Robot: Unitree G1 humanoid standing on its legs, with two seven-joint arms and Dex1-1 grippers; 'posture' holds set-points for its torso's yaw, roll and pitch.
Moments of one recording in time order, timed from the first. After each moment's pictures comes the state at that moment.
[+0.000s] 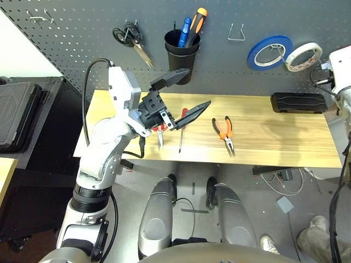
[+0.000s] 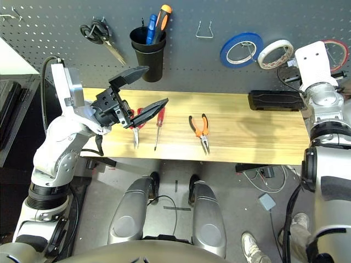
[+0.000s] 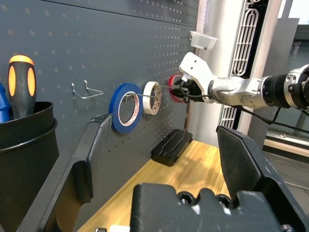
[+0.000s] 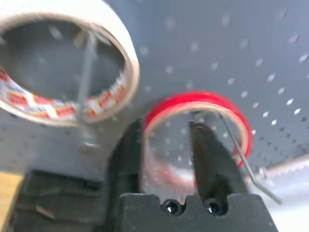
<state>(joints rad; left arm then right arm) -0.38 0.38 -0.06 -0.41 -0.44 0.23 -0.73 -0.92 -0.73 -0.14 1.30 -0.16 -0.44 0.06</state>
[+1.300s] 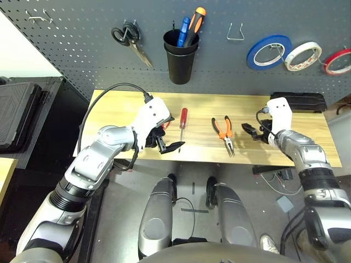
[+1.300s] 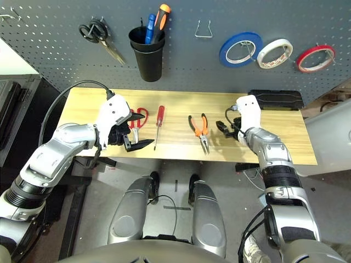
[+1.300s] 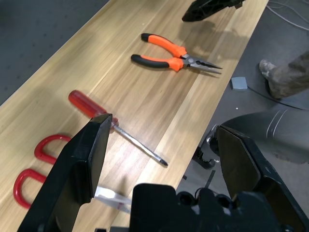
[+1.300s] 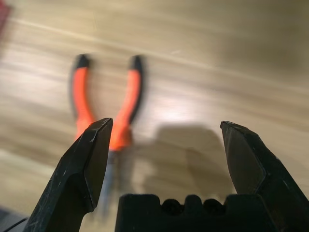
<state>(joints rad) -0.38 0.67 -0.30 -0.34 -0.19 0.60 -0.80 -0.45 -0.37 -0.11 0.35 0.21 0.71 0.44</state>
